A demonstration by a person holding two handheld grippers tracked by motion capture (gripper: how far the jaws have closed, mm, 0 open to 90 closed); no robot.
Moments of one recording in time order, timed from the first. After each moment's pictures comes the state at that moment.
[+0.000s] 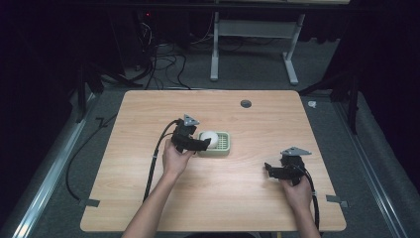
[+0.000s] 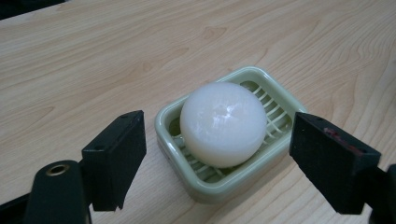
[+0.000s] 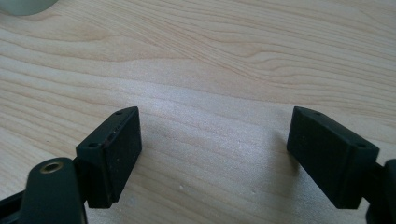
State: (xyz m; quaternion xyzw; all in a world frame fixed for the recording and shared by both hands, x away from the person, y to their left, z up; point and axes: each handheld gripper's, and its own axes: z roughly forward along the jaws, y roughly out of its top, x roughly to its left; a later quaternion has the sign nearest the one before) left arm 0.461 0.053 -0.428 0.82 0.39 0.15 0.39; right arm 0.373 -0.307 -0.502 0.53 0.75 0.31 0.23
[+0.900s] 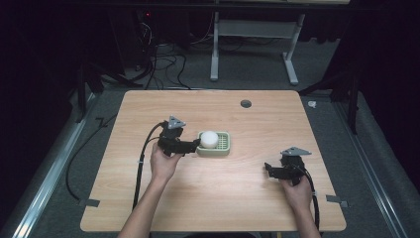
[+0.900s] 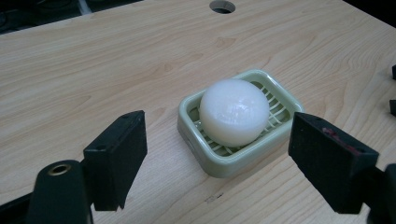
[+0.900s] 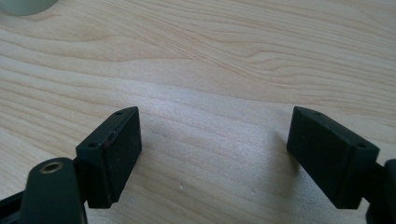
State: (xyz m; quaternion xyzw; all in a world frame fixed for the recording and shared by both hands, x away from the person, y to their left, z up) left arm 0.440 0.090 -0.411 0.80 0.40 0.15 0.41; right arm 0.373 -0.307 -0.502 0.53 0.75 0.31 0.23
